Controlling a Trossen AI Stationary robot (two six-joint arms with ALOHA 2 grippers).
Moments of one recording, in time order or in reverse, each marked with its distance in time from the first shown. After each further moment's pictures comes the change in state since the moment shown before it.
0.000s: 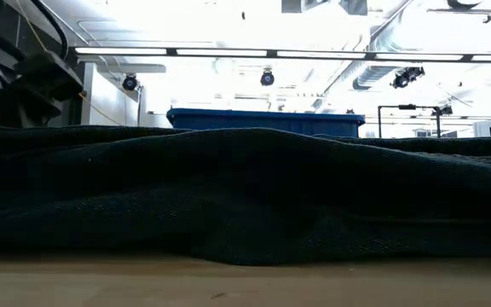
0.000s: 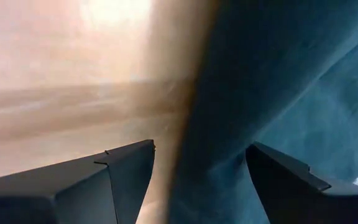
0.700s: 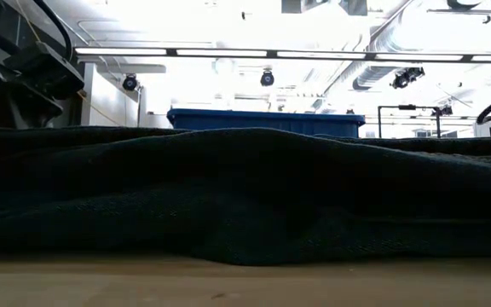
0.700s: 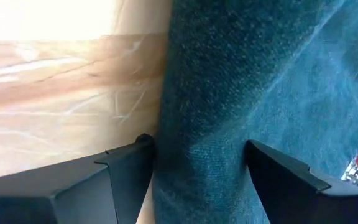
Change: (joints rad) left arm -0.019 0.103 0.002 0.164 0.037 0.053; right arm -0.031 0.253 -0.458 0.699 -0.055 0.357
